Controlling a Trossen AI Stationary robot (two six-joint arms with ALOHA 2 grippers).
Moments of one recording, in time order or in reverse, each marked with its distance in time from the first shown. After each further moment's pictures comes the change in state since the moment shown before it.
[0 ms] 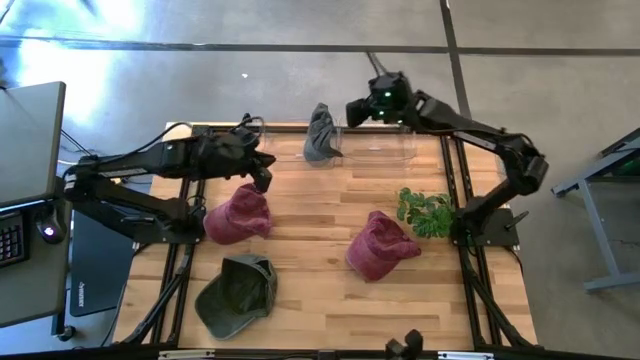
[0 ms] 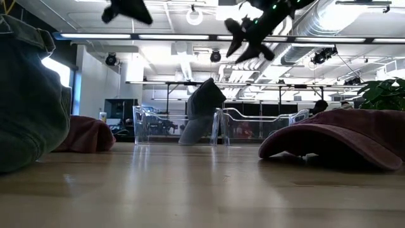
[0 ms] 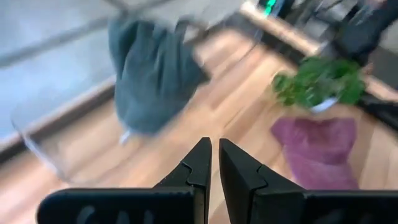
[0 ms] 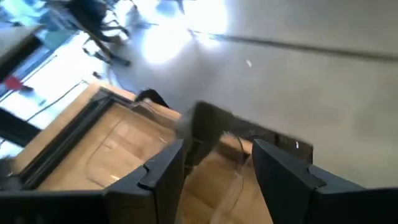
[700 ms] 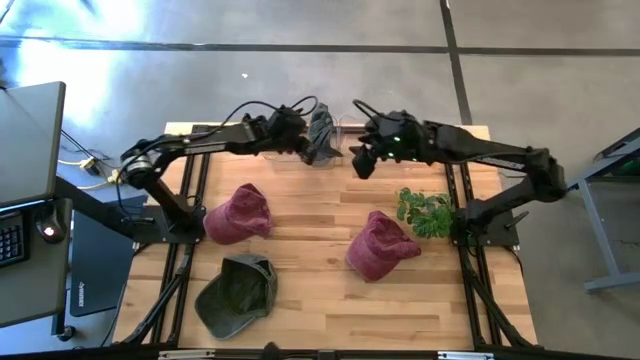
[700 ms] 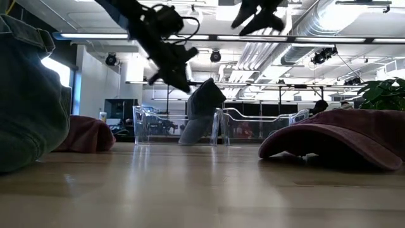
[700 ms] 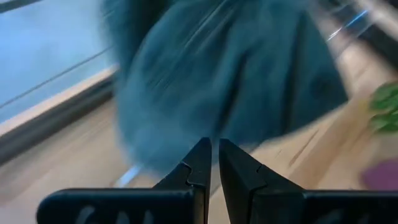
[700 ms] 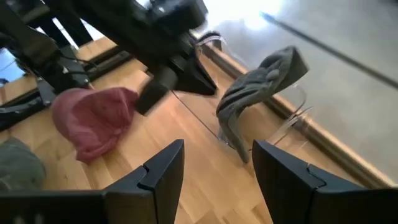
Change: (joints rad) left arm 0.349 0.542 -0.001 0.481 0.269 0.138; right arm 0.356 -0.169 -0.002 -0.270 0.119 -0.109
